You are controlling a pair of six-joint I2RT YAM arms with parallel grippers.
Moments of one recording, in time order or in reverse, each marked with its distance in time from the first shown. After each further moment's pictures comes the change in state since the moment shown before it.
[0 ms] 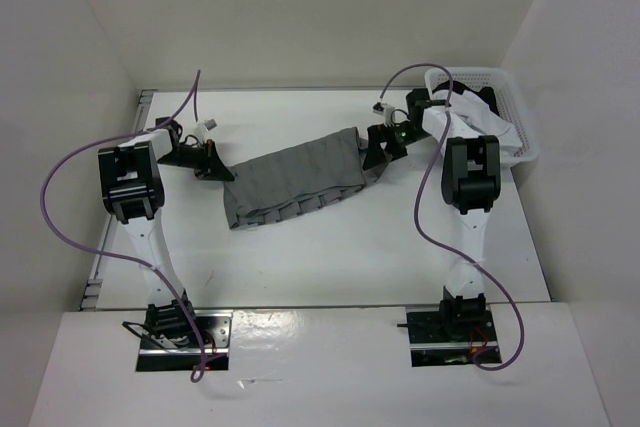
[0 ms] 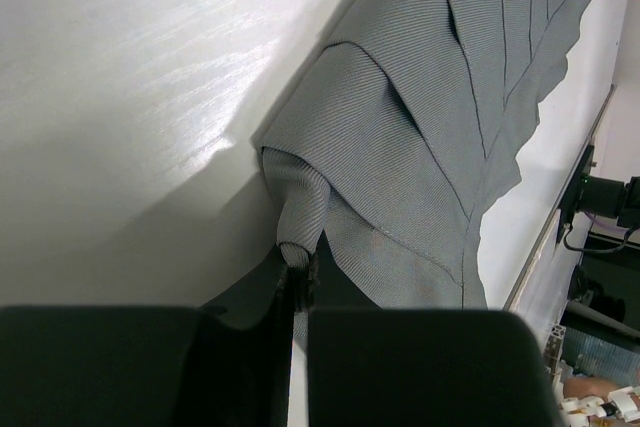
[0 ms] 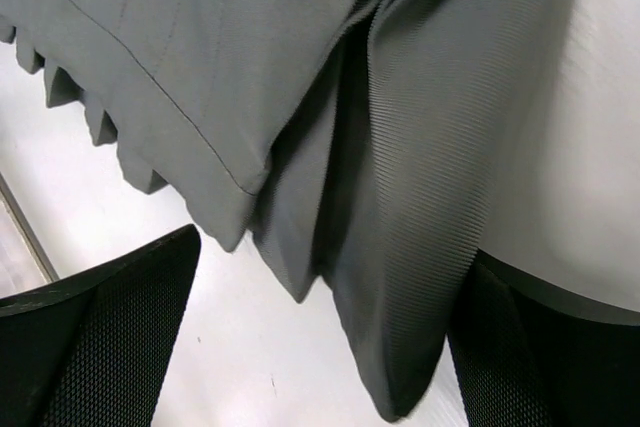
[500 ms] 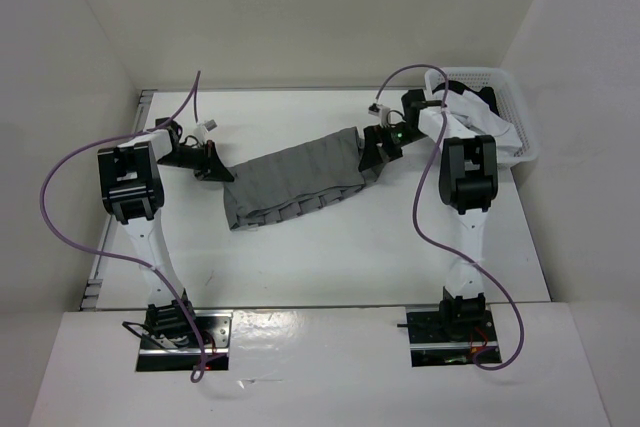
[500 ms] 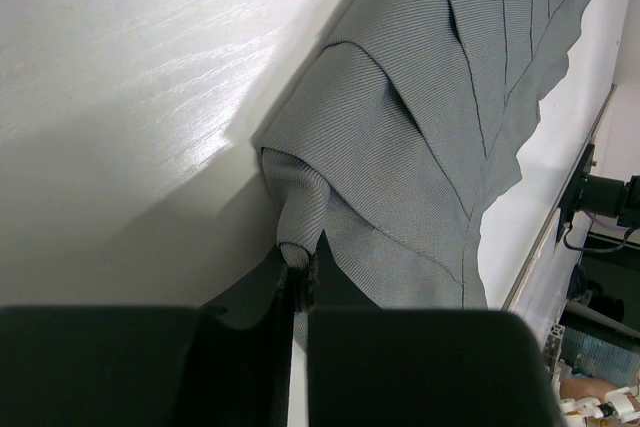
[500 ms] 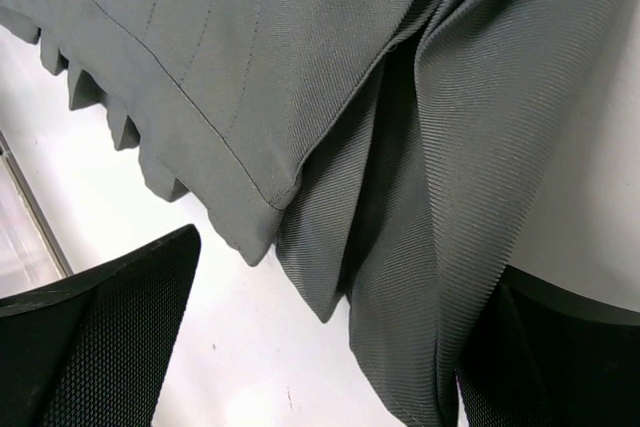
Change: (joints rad) left arm 0.001 -0.010 -0.014 0.001 -0.006 0.000; right arm 0.025 0.005 0.000 0.000 -0.034 0.007
